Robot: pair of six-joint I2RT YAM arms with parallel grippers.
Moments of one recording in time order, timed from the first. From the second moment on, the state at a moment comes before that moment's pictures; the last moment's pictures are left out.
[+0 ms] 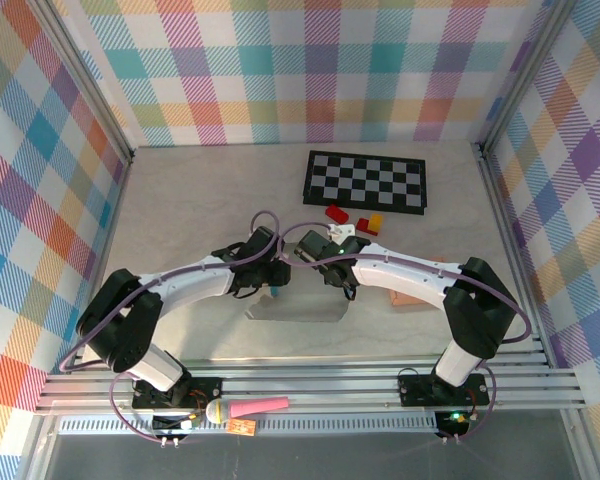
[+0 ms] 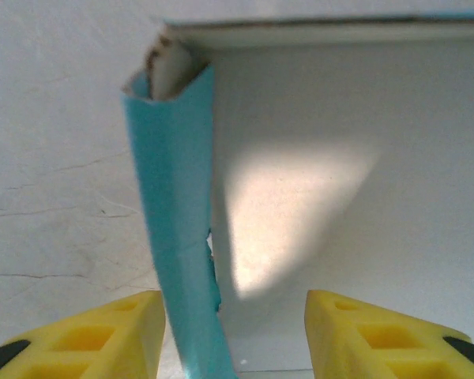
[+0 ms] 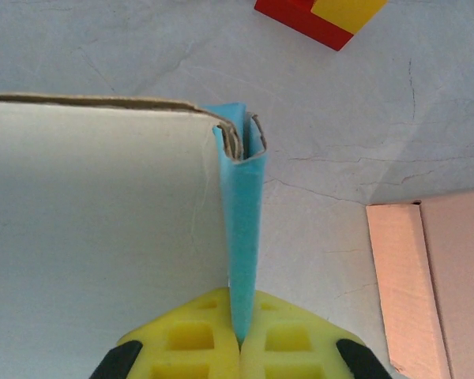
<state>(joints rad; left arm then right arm) -0.68 1.55 0.85 -0.33 -0.07 -0.56 0.93 1.66 1.18 -0.86 0.58 0.81</state>
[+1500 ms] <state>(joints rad) -0.76 1.67 0.96 -0.48 -0.43 -0.68 0.93 1.68 1.19 -0.80 0.54 0.80</state>
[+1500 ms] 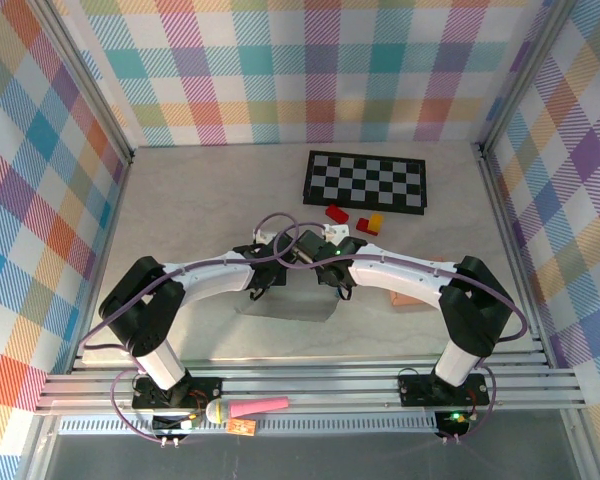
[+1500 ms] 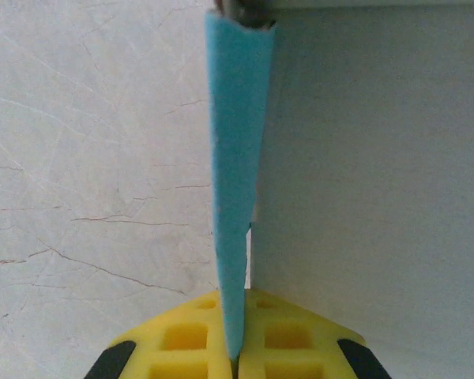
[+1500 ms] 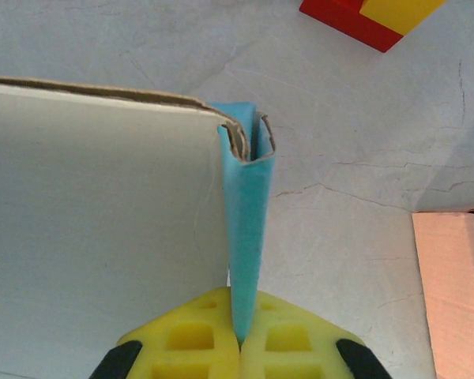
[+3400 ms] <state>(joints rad) -0.74 1.65 0.95 -0.48 -0.44 -0.59 0.93 1.71 1.19 -0.81 0.50 0.80</state>
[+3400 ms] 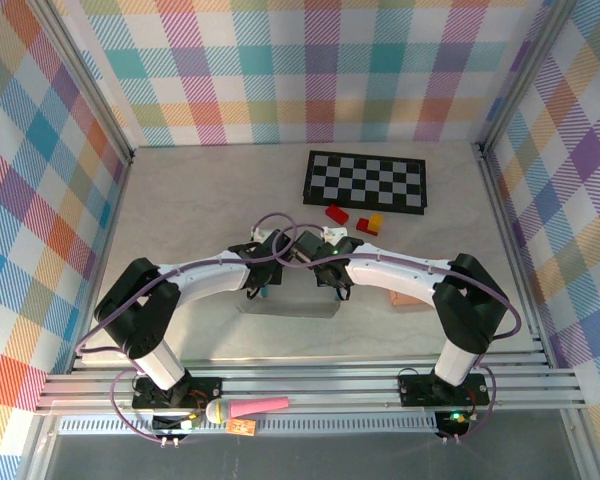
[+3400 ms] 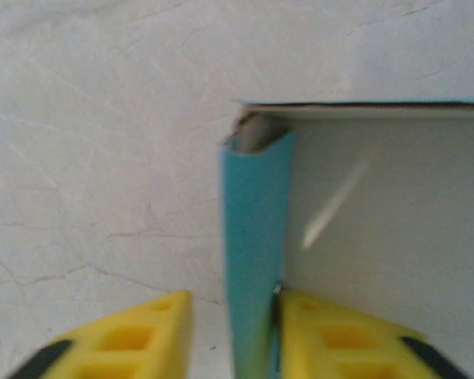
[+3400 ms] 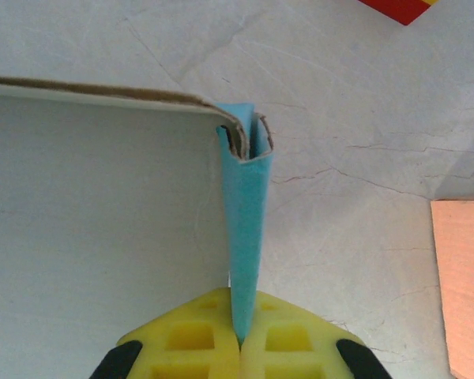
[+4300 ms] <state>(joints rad) -0.42 1.32 1.19 -0.74 -0.12 -0.61 0.74 2.05 1.57 -1.29 0.19 1.30</state>
